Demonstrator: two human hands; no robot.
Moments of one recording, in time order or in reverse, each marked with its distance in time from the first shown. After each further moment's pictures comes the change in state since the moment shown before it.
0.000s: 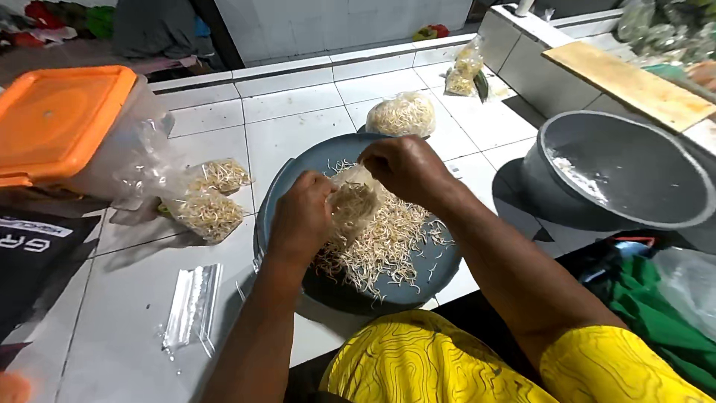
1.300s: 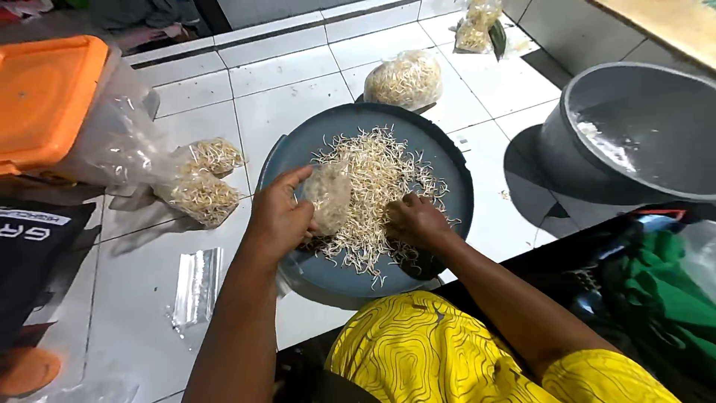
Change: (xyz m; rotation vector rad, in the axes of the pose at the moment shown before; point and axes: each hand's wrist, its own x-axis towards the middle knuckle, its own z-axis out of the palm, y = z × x) left_hand -0.023 -0.001 -0.015 -0.560 -0.212 -0.482; right_hand -0.132 0.093 0.138 -0.126 -0.289 0.371
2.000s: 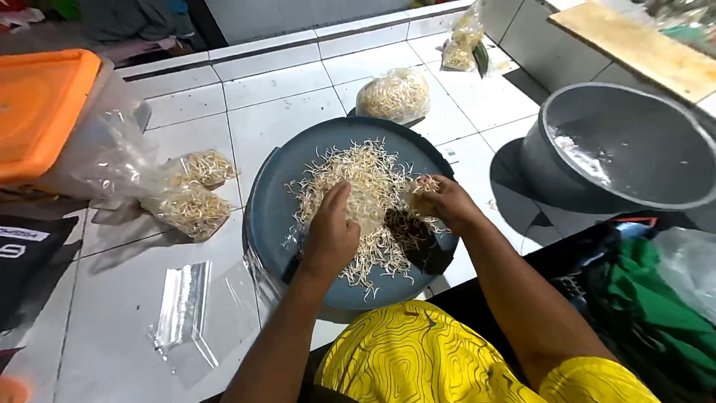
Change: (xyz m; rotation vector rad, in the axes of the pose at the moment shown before) left_hand 0.009 -0.012 0.089 0.250 0.085 0.341; right_hand 0.005 0.046 -0.068 1.175 0.127 0.298
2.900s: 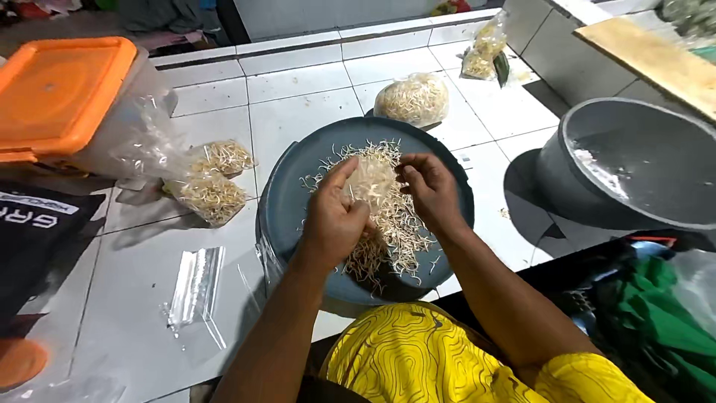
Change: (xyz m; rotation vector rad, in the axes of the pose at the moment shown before) left_hand -0.003 0.030 -0.045 -0.681 0.058 -0.059; right_hand -0.018 -0.059 0.089 -0.128 0.051 -0.521
